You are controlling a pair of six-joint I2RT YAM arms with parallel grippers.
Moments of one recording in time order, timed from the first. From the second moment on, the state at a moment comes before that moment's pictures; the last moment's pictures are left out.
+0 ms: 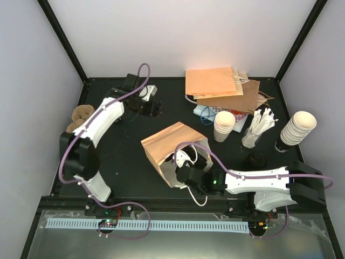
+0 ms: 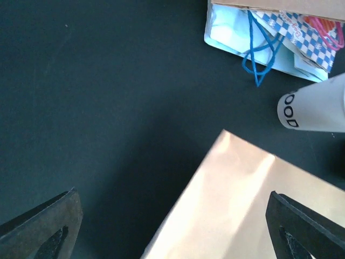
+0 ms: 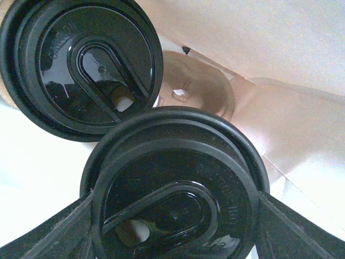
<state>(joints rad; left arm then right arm) -0.32 1.65 1.45 -0.80 0.38 -0.19 1.38 1.29 0.66 -0.16 0.82 0.06</state>
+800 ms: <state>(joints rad) -0.32 2.13 1.68 -0.81 0.69 -0.17 1.35 1.34 0.71 -0.17 0.87 0.25</state>
